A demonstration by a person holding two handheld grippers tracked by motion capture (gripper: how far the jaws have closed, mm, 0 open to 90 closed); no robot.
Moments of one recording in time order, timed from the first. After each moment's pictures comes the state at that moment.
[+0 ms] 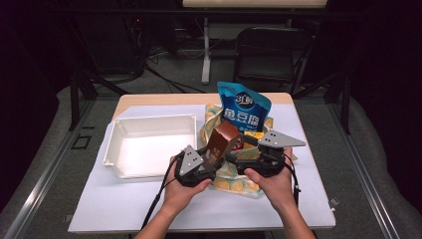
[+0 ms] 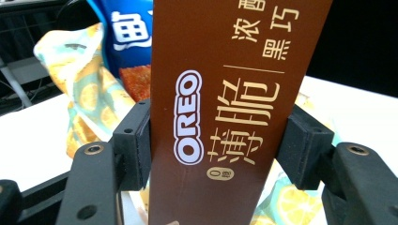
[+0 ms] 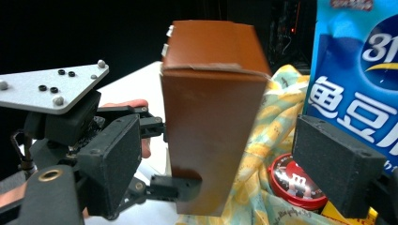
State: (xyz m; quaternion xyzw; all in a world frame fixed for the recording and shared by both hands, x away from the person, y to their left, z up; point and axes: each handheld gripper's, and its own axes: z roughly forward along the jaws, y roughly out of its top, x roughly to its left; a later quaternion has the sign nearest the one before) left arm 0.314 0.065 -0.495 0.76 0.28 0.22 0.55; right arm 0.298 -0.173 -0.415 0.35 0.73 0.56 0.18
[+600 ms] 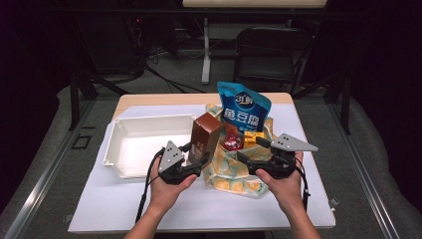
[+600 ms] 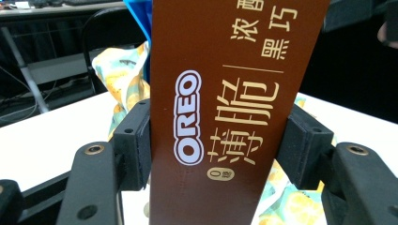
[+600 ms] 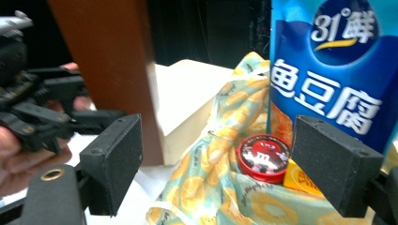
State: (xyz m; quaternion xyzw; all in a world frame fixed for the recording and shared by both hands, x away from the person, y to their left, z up) left arm 0.308 0.102 -0.473 0.73 0.30 0.23 0.56; right arm 0.298 -0.200 -0.430 0.38 0.72 0.55 0.20
